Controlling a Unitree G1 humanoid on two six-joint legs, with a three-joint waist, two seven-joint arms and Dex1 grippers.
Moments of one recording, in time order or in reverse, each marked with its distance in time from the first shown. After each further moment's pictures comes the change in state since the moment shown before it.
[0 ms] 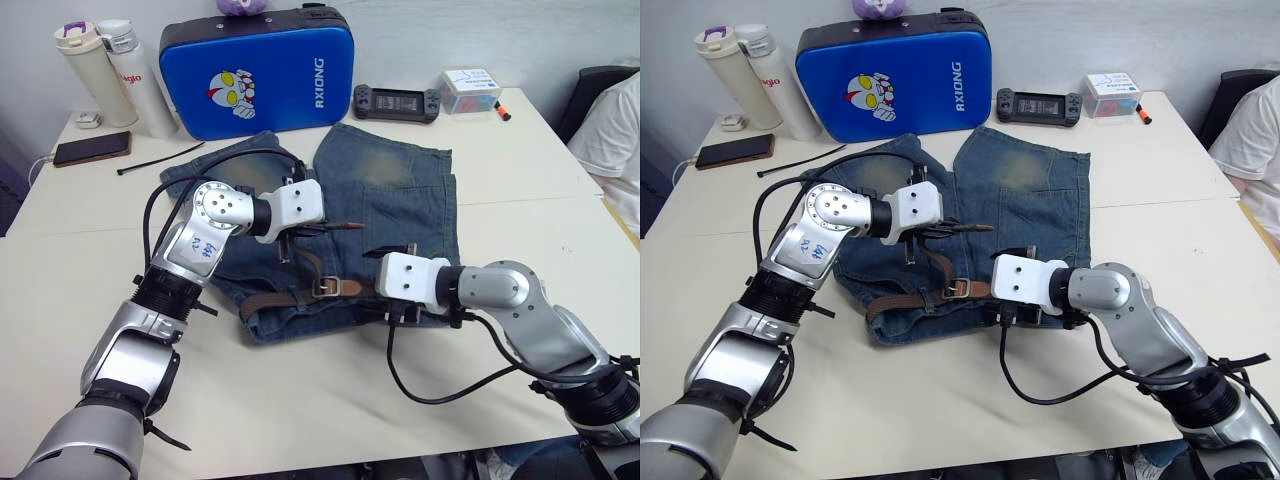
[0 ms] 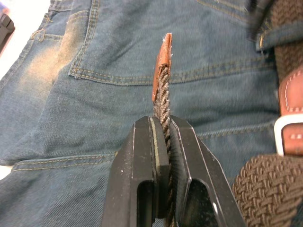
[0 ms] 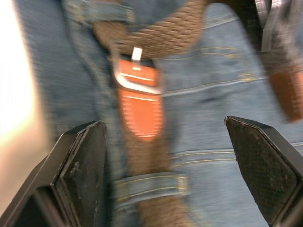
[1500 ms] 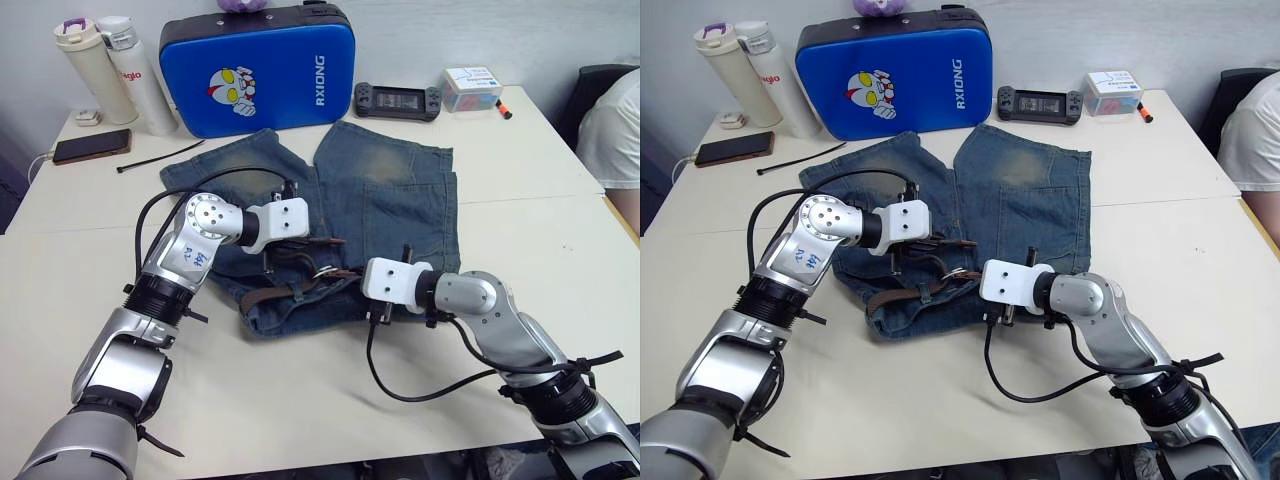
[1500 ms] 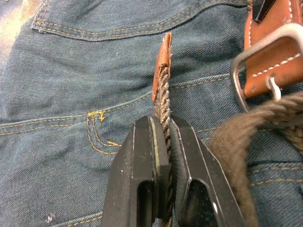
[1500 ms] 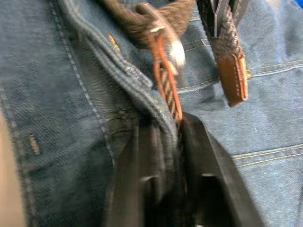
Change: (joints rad) left arm 0.040 0.019 0.006 0.046 0.039 -0.047 -0.040; right arm 0.032 0.146 -0.002 0.111 -0.104 -0.100 -0.049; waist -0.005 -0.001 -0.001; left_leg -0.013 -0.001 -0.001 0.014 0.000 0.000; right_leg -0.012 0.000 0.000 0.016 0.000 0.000
